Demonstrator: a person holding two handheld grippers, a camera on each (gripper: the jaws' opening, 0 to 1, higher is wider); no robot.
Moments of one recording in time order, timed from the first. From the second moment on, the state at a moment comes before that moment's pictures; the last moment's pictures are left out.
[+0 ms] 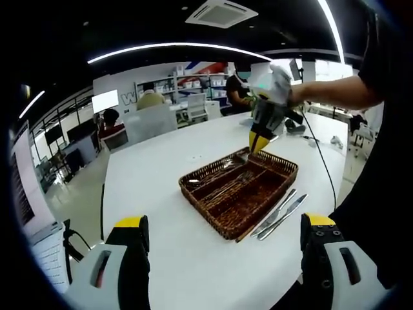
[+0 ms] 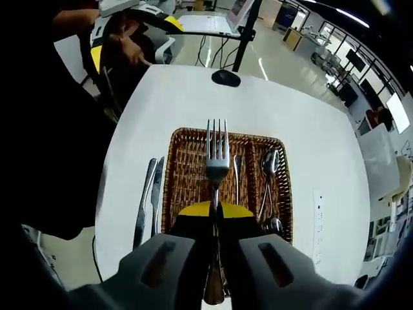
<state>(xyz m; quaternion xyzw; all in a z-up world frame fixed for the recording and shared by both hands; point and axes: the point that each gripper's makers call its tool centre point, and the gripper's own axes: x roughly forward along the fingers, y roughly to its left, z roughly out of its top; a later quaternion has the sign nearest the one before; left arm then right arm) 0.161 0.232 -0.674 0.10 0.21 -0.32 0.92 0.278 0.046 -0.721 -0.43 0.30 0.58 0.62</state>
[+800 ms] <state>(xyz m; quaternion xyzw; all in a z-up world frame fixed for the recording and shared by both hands) 0.169 0.234 -0.675 0.09 0.21 -0.32 0.92 0.321 0.052 -0.732 -0.44 0.33 0.56 0.62</state>
